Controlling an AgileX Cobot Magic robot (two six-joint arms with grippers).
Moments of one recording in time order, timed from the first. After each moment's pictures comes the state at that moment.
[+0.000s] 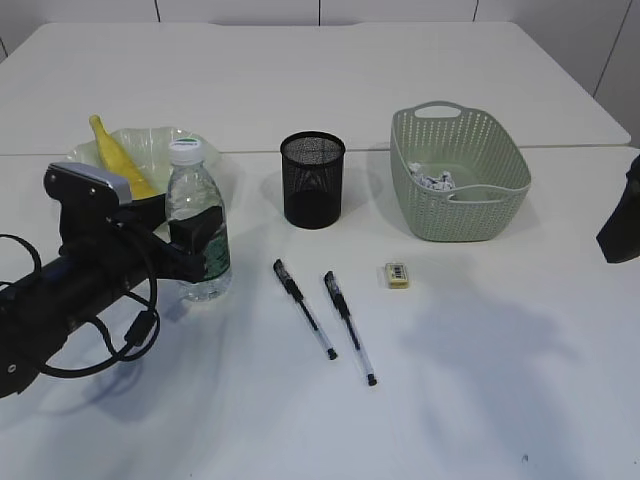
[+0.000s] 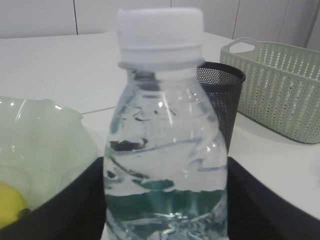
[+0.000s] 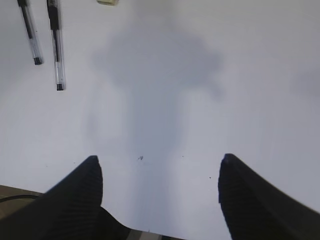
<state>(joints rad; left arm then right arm) -0.33 2.09 -0.63 0.16 -1.26 -0.11 0.12 1.25 -1.09 0.11 1.14 -0.05</state>
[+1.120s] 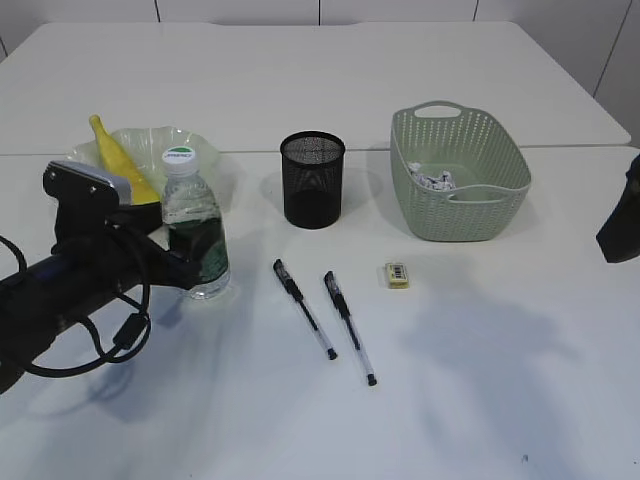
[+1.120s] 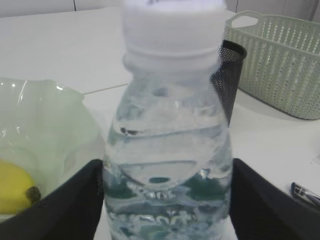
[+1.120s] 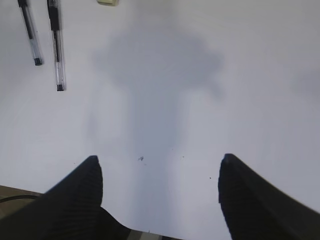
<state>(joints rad) -0.33 2.03 -0.61 0.16 -1.16 -0.09 0.12 1.25 -1.09 0.11 1.14 -0.05</state>
